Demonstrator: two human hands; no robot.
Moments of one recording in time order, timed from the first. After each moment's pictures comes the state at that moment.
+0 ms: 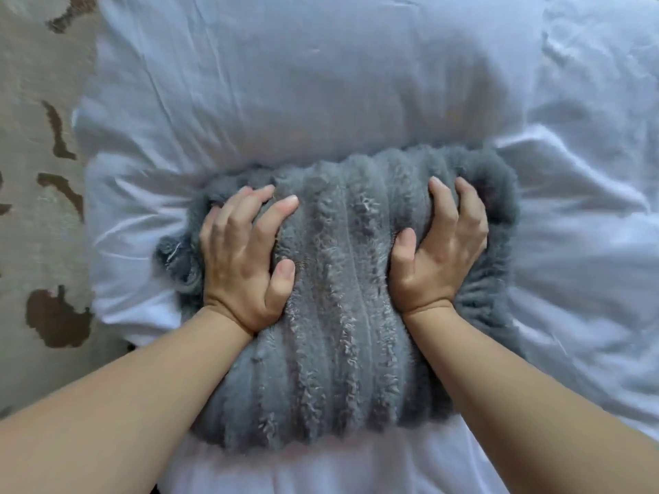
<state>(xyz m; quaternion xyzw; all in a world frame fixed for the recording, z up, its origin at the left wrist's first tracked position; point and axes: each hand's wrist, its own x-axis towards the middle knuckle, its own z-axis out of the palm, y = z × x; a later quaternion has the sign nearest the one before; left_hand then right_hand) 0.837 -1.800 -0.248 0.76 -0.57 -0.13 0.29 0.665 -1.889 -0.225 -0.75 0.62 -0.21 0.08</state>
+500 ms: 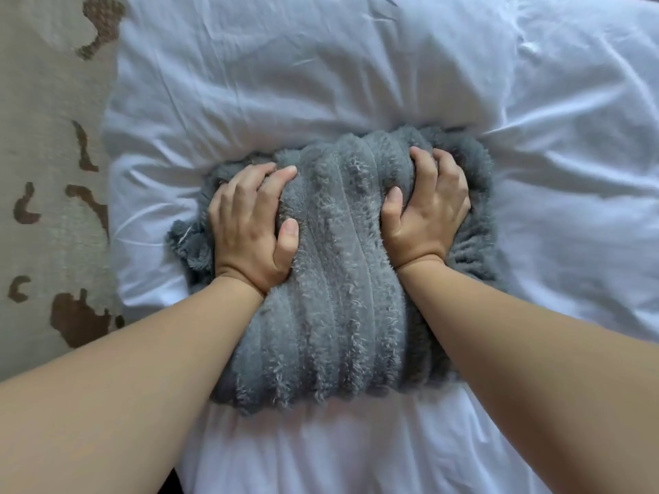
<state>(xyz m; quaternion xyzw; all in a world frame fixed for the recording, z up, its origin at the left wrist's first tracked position) 0.834 -1.821 -0.231 0.79 -0.55 -0.16 0.24 0.669 -1.916 -0.230 -0.75 0.63 -0.16 0.12</state>
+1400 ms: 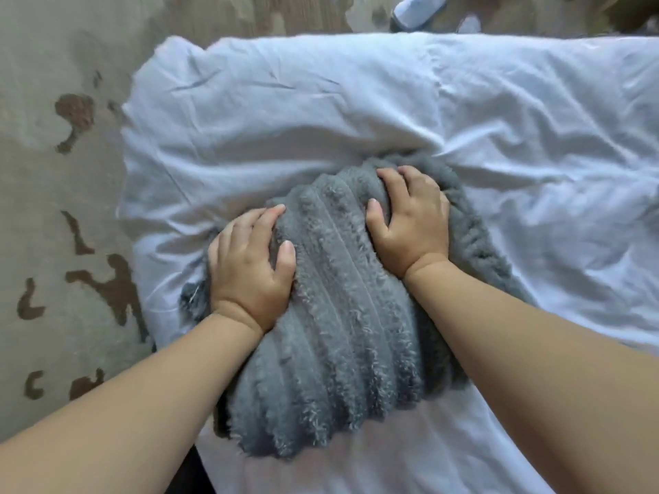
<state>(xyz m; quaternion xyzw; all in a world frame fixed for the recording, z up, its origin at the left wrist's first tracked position) 0.862 -1.842 -0.168 0.77 -0.56 -0.27 0.17 0.681 -1.930 -0.173 -0.76 0.64 -0.04 0.11</state>
